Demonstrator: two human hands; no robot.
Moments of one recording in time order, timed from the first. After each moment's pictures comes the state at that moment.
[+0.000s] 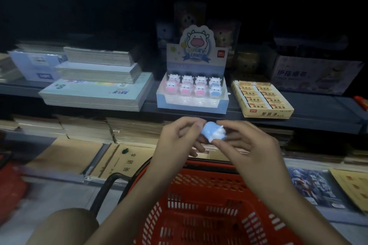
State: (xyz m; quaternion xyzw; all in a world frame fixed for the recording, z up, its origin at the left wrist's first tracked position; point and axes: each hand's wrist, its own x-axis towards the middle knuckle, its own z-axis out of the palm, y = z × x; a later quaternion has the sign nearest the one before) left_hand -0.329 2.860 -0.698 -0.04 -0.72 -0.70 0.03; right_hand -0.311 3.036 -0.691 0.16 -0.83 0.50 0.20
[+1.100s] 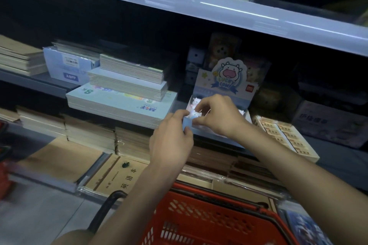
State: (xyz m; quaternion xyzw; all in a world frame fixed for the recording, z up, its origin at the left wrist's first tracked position) left_hand -0.392 2.794 -0.690 0.08 -0.89 -0.39 0.23; right_hand -0.470 2.921 -0.624 0.21 -0.96 0.19 0.09
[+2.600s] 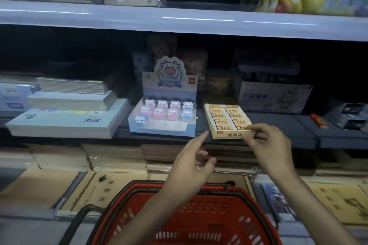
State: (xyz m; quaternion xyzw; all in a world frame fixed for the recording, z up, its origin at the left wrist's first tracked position) left_hand -0.355 2.936 -0.714 -0.14 -0.83 -0.54 0.06; right_hand -0.388 3.155 -0.688 -0.05 -0.88 0.41 0.25
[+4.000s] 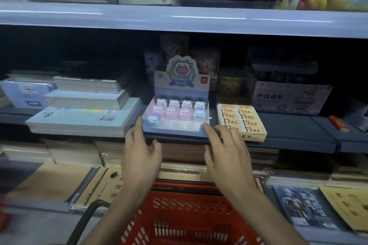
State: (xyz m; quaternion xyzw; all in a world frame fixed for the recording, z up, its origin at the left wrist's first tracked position) left_hand -0.364 2.838 -0.710 0.09 -0.87 -0.41 0.26; right_hand -0.372 3.041 -0.709 0.13 -0.92 0.09 0.35
